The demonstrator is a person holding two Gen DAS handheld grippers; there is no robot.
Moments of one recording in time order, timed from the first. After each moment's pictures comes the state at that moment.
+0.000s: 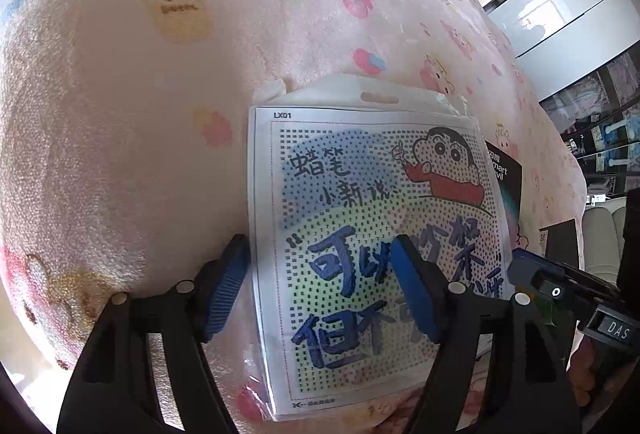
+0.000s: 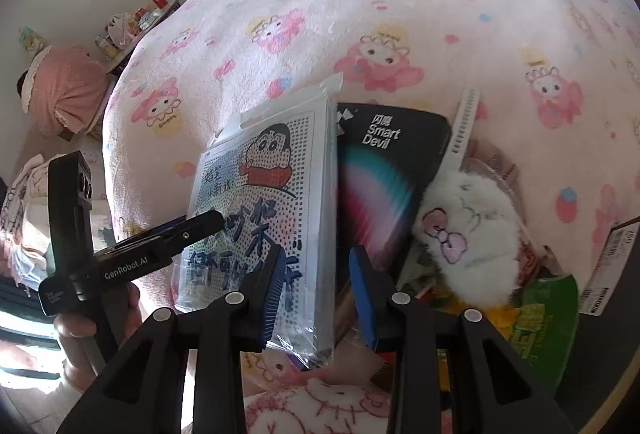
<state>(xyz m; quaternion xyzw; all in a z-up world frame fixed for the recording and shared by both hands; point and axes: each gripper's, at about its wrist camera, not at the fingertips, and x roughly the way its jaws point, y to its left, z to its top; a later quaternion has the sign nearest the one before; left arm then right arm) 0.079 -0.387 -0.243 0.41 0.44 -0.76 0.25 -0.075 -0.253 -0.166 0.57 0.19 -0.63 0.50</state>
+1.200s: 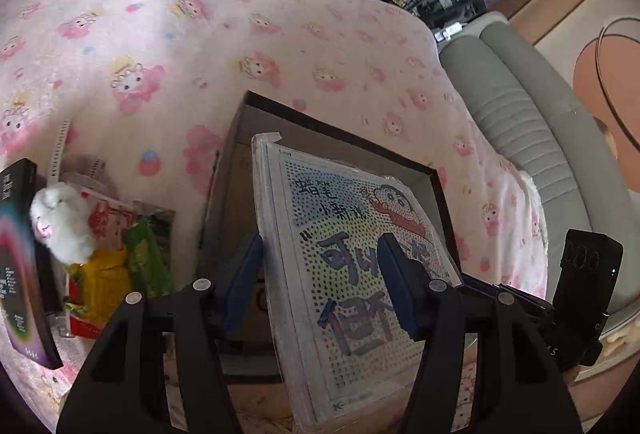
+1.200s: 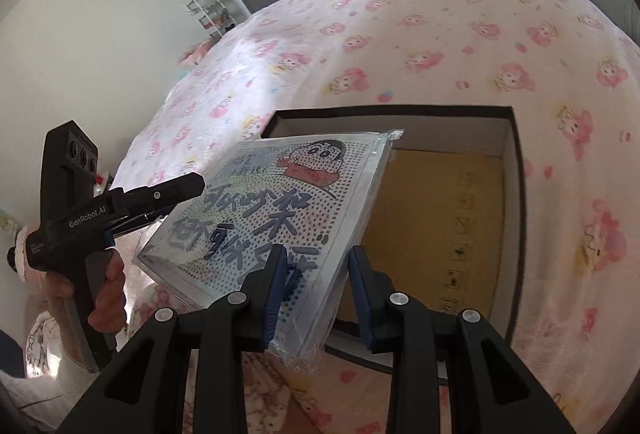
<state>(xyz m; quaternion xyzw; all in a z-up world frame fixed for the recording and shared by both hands) -0.146 -0.098 -0.108 0.45 0.27 -0.85 -0.07 -0.168 0.138 -0.087 0.50 -0.05 -0.80 0.33</state>
